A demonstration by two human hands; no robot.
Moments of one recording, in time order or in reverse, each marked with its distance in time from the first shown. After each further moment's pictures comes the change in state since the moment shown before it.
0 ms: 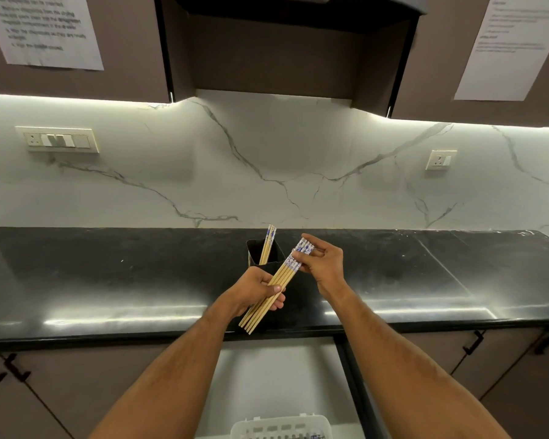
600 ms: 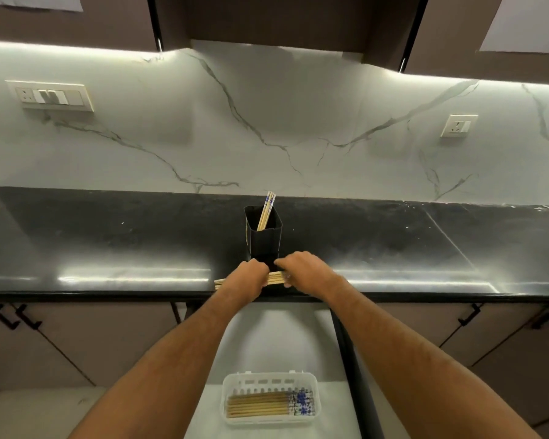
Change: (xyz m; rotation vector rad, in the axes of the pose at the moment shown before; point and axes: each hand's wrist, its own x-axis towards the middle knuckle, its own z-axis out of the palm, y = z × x) left_hand 0.003 -0.040 0.045 1.119 0.092 -0.029; right_hand -0.028 0.044 -0.015 -1.439 -0.722 -0.398
